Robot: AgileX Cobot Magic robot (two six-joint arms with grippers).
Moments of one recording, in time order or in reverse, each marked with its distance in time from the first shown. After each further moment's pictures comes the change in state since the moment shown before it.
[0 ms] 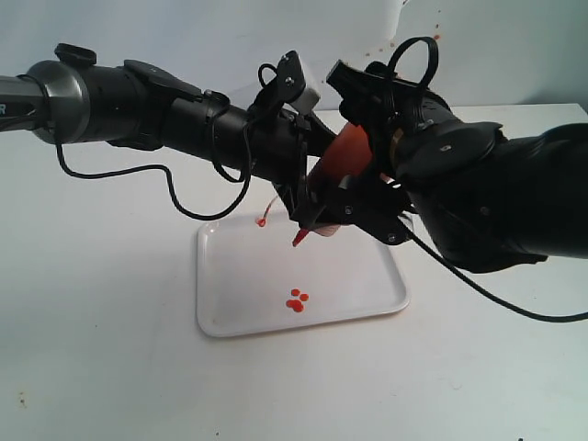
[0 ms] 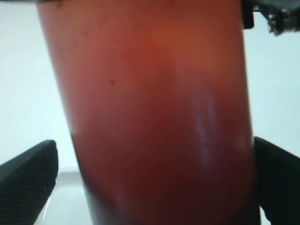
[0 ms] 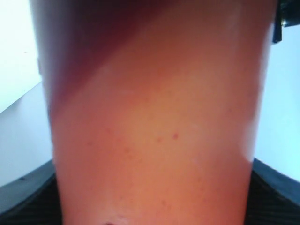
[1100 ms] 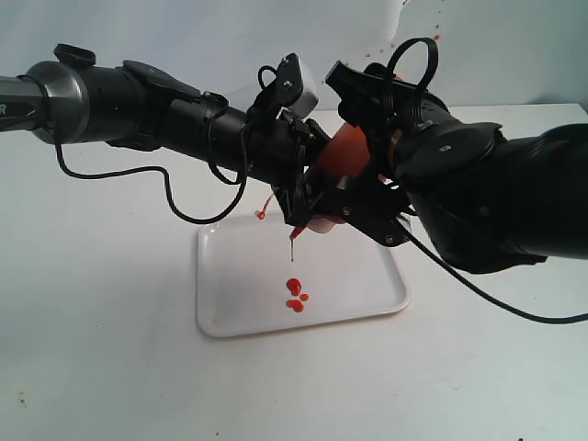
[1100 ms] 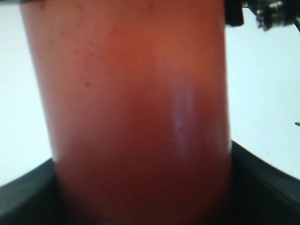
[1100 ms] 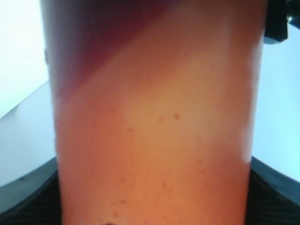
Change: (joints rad) left arm 0.000 0.001 0.000 0.009 0.029 0.026; right arm 0.000 0.000 0.000 0.009 -0.006 0.004
